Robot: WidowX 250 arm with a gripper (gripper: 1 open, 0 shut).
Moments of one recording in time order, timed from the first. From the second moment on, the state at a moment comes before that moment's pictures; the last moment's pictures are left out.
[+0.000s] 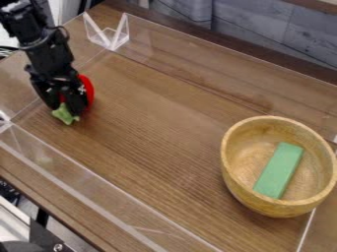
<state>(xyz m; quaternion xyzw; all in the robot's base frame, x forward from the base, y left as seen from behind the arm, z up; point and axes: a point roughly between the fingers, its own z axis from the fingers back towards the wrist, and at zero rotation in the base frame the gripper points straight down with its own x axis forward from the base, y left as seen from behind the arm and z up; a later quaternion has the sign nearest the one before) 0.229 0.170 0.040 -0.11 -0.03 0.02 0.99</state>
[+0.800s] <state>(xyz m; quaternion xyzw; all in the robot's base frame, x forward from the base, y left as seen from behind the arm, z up) 0.243 0.152 0.067 -0.11 -0.06 0.08 0.99</state>
